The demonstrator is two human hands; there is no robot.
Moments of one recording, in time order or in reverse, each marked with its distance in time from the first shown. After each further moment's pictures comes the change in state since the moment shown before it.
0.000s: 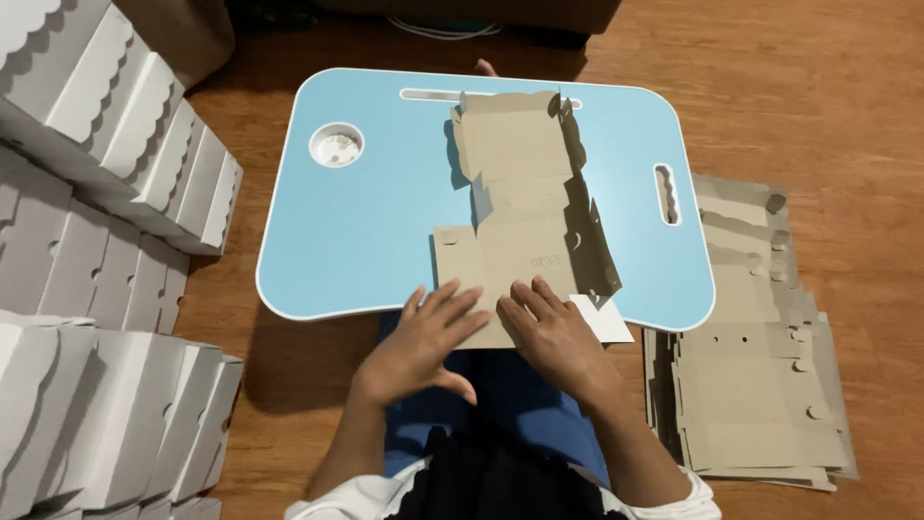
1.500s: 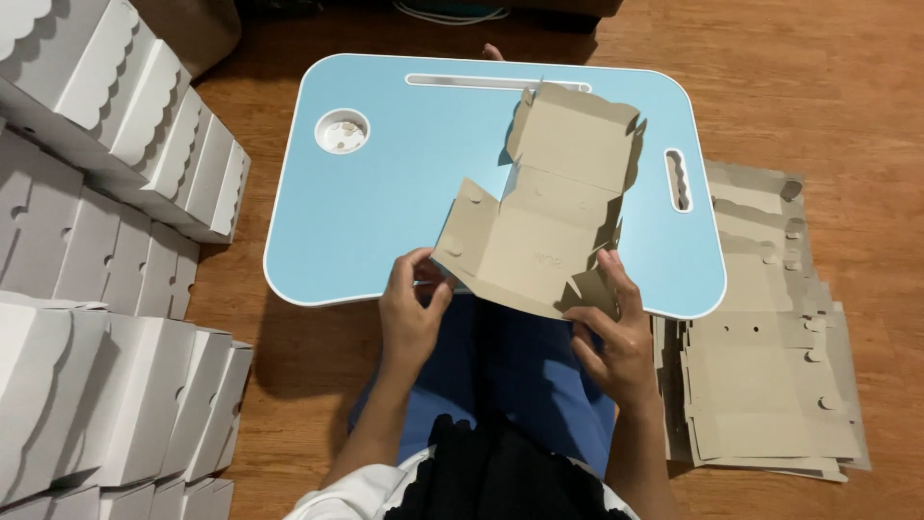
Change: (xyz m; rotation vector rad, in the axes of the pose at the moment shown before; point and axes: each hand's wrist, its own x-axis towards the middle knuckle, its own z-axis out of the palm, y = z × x) left_hand 0.012 0.005 0.013 -0.564 0.868 -0.431; right_hand -0.044 0.005 -0.030 0.496 0.710 0.093
